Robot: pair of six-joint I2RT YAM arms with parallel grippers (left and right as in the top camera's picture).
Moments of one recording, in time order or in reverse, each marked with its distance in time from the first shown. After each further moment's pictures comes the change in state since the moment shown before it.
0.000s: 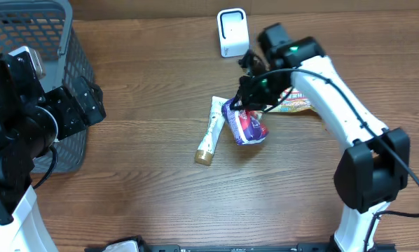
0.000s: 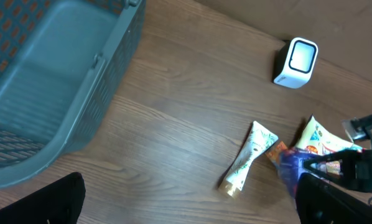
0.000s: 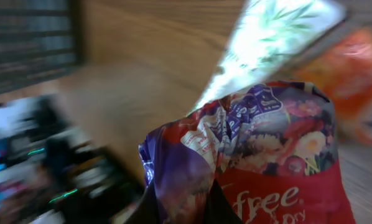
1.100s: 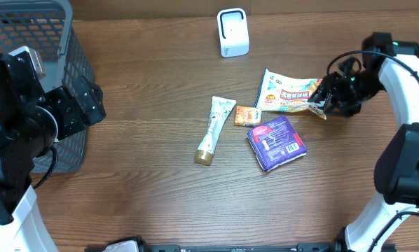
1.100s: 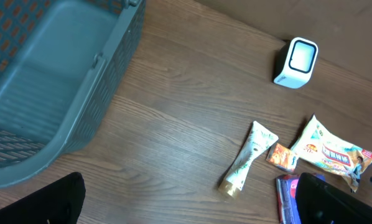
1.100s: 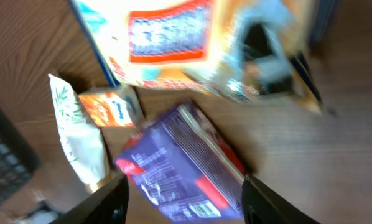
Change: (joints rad) left arm 0.000 0.000 0.000 0.000 0.000 0.000; right arm -0.461 -0.018 -0.082 -0.116 0.250 0.030
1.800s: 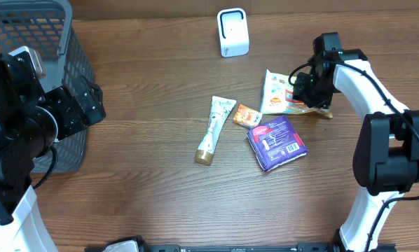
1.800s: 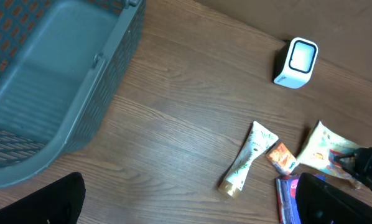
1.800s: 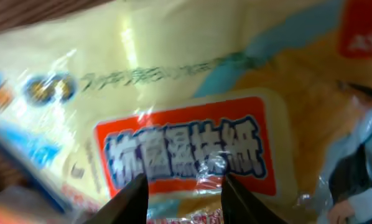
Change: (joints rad) left arm 0.000 0.000 0.000 0.000 0.000 0.000; right arm 0.181 0.096 -0.093 0.369 0.368 0.166
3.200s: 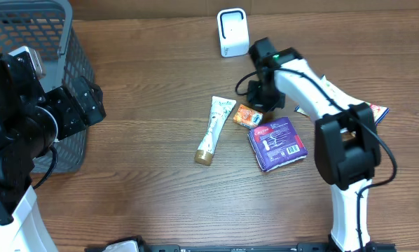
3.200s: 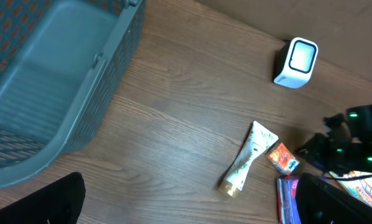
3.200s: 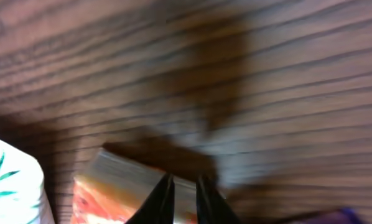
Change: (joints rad) left arm 0.000 0.000 0.000 0.000 0.000 0.000; right arm 0.326 0.148 0.193 -0.114 0.064 0.142
